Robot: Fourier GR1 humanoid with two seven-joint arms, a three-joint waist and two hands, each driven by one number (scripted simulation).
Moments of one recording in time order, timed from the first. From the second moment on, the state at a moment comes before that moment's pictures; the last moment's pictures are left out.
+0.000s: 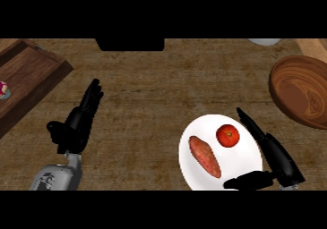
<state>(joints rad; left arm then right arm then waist) -0.14 0.12 -0.11 -1.51 0.01 0.12 0.05 0.08 -0.19 0.12 -1.69 0.25 0.18 0.07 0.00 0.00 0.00</state>
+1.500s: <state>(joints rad) -0.13 0.06 -0.07 -1.56 -0.05 0.08 0.09 -0.12 -0.17 0.15 -1.22 0.58 0.04 -0.23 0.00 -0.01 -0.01</state>
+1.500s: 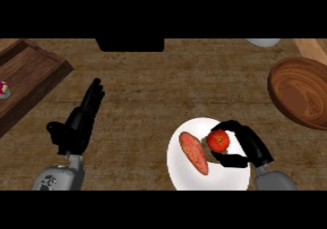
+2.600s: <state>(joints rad) -0.12 0.07 -0.04 -1.55 -0.05 0.07 0.08 0.33 -0.40 -0.01 -1.94 0.18 0.41 -0.49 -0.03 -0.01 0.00</state>
